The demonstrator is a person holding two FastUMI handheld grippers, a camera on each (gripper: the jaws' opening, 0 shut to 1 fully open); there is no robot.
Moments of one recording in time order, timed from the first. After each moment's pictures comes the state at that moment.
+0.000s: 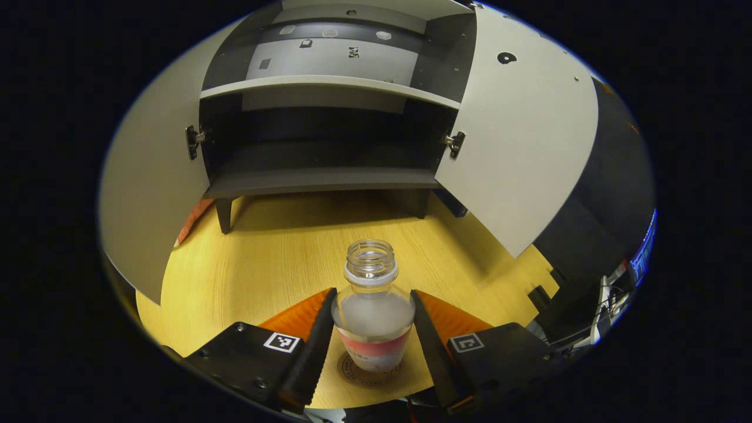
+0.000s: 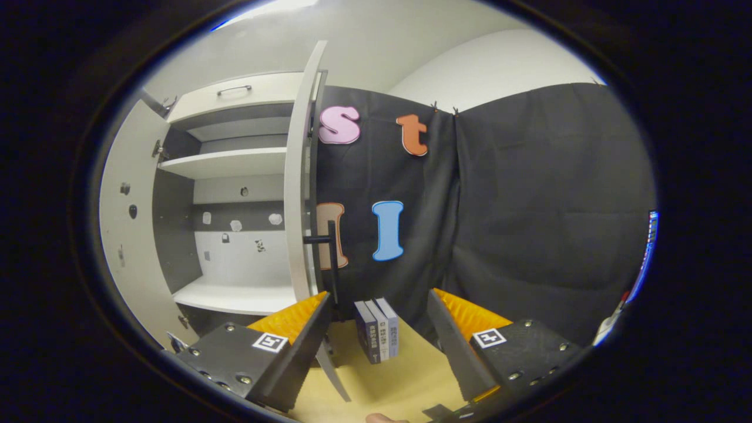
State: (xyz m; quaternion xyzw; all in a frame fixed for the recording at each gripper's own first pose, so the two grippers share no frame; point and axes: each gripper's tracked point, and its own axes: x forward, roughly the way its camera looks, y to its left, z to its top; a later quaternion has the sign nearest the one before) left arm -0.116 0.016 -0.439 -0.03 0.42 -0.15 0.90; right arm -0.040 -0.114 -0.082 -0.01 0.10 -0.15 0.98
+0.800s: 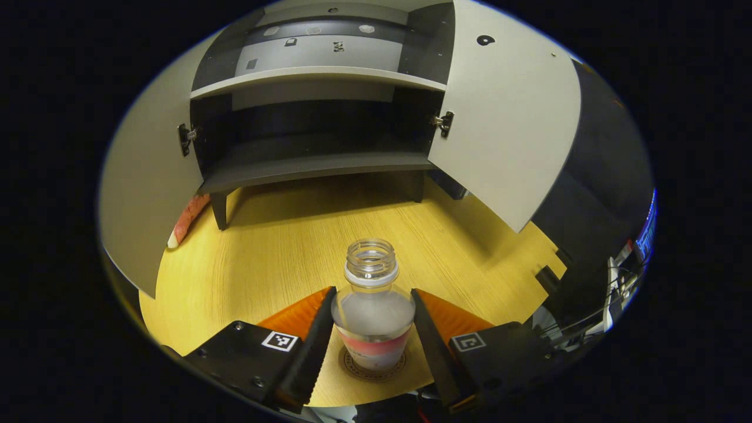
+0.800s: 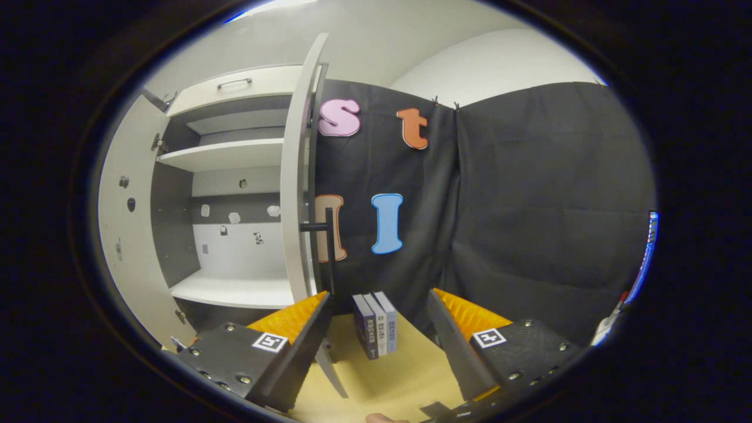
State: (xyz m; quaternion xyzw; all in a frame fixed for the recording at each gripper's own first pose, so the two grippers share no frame) left arm -0.133 0.012 -0.454 0.01 0.42 -0.16 0.89; right arm -0.039 -0.114 -0.093 -0.01 0.11 -0.15 0.98
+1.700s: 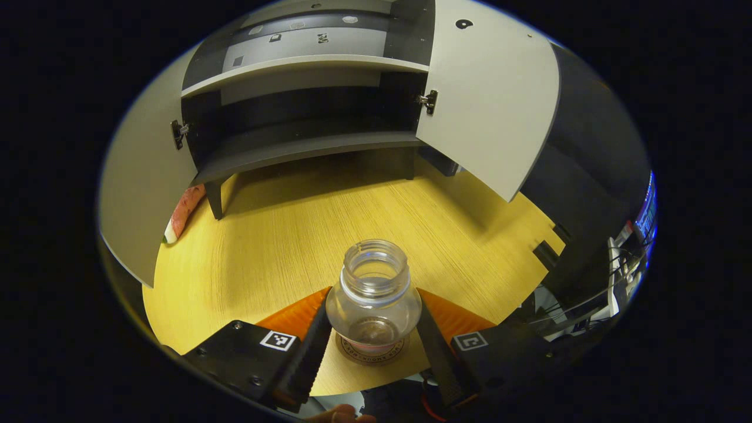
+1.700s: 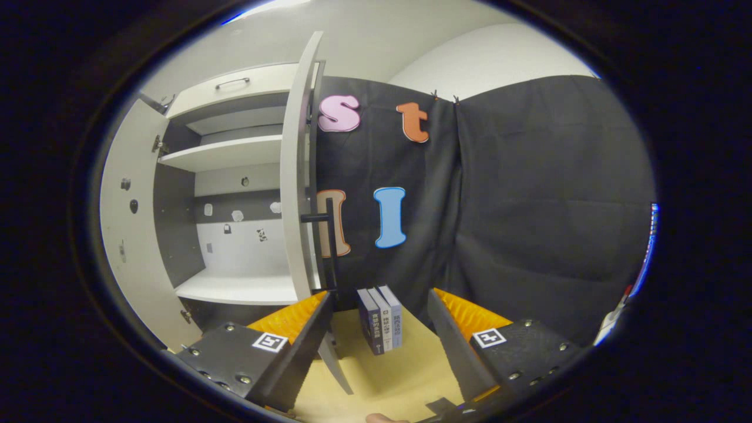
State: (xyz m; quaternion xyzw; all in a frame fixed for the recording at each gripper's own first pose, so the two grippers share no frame) left arm -0.166 0.013 -0.465 0.03 0.45 -0.18 0.87; right arm -0.044 -0.113 -0.102 0.00 0.13 -0.14 0.98
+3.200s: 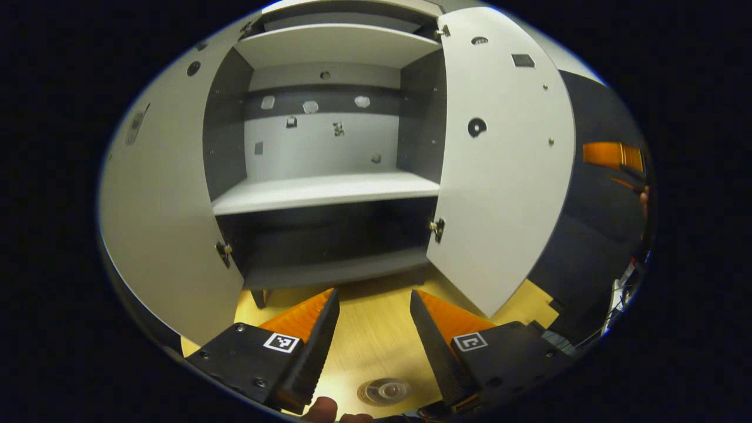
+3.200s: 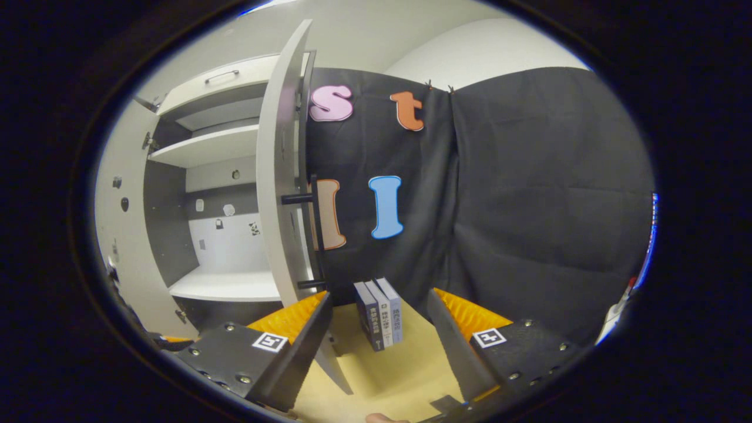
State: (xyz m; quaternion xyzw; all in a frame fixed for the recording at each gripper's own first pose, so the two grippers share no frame) left arm -0.047 0.000 -0.251 0.02 0.25 -0.13 0.96; right arm -0.032 -0.125 -0.130 0.02 0.14 -0.15 0.98
